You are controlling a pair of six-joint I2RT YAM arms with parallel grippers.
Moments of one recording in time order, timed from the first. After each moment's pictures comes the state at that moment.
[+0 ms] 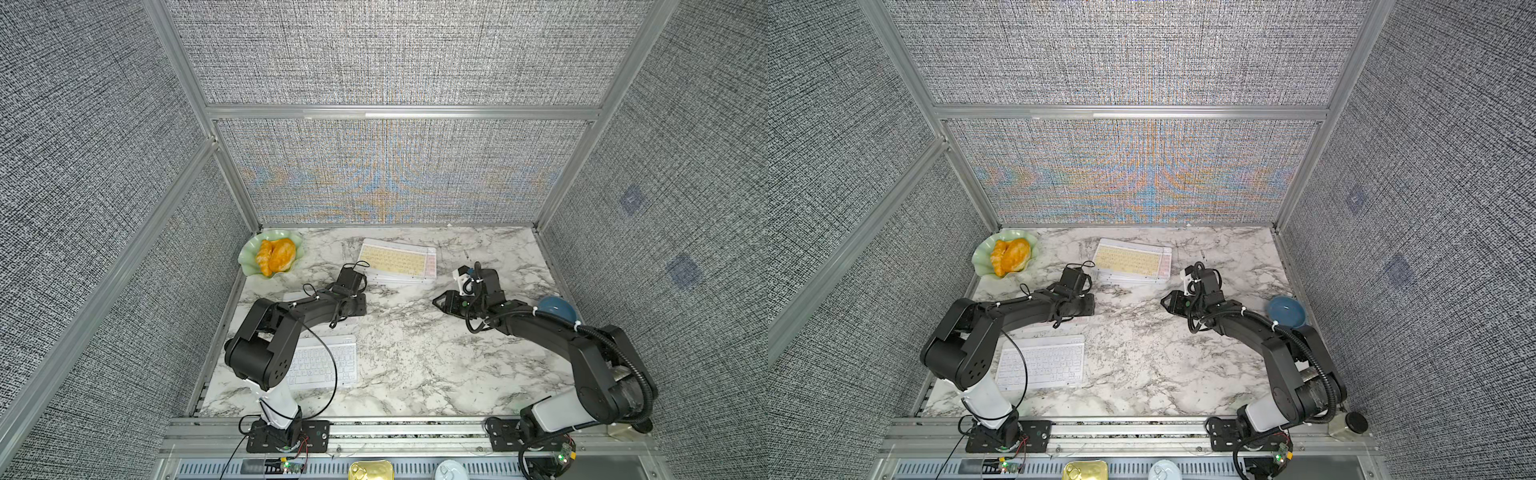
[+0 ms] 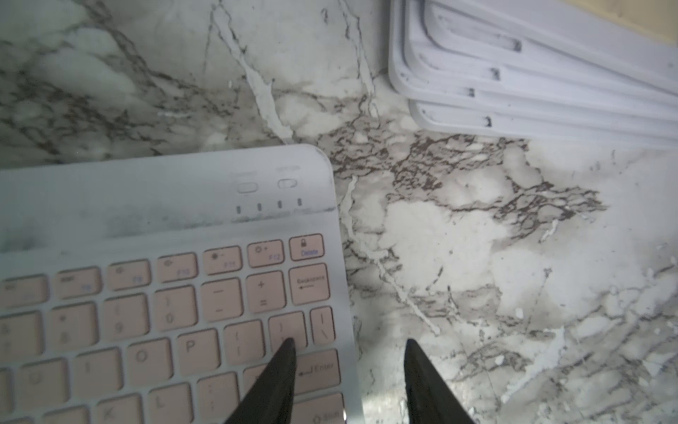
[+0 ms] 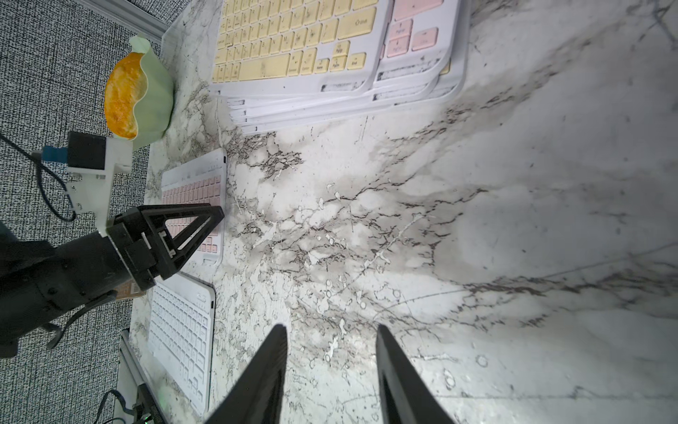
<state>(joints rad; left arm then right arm) -0.47 1.76 0.91 -0.17 -0.03 -0.44 0.37 1.49 0.76 -0.02 -0.40 0.61</state>
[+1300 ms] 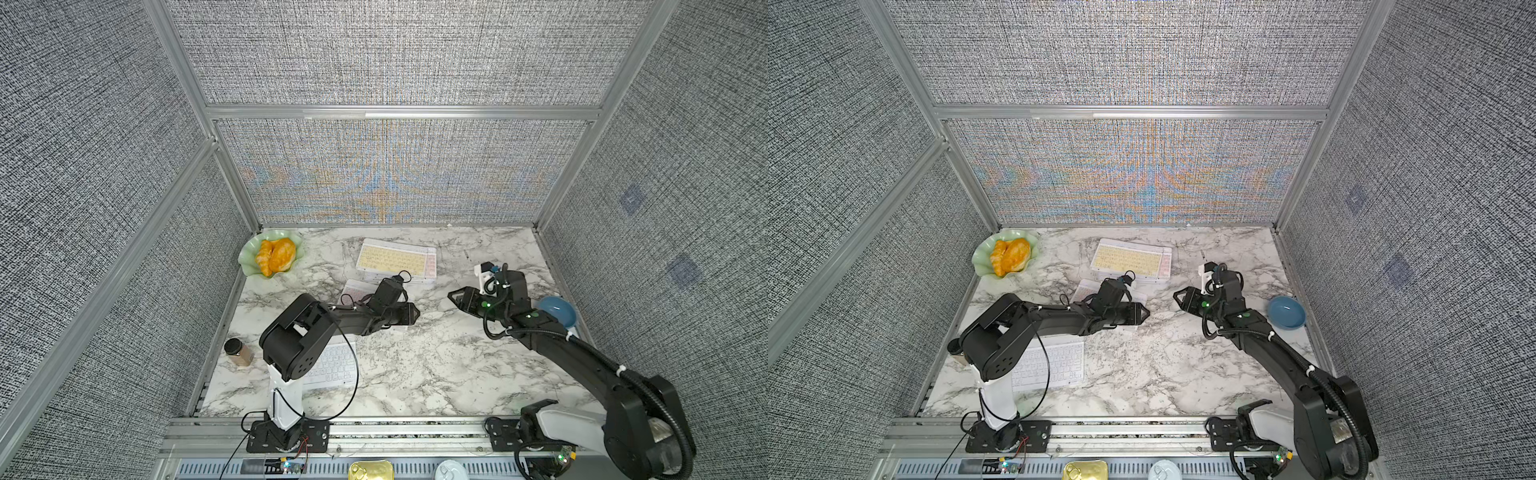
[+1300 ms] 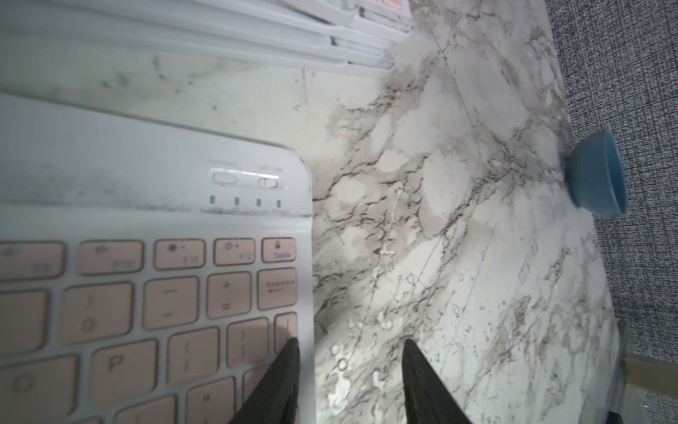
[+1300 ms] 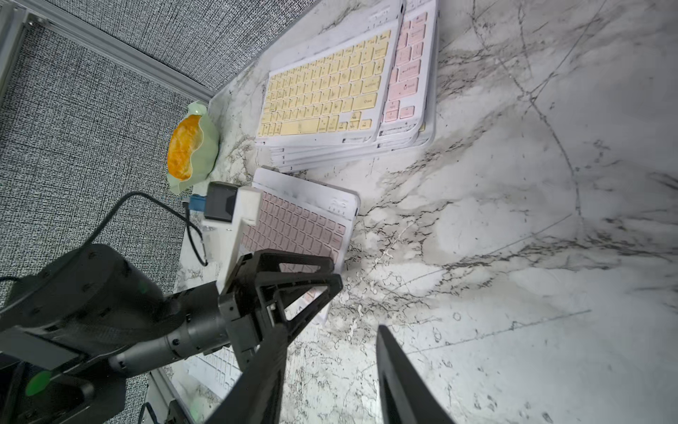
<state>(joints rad) -0.77 1.94 0.98 0.19 0.27 -0.67 0.29 1.19 0.68 -0.10 -0.40 0.66</state>
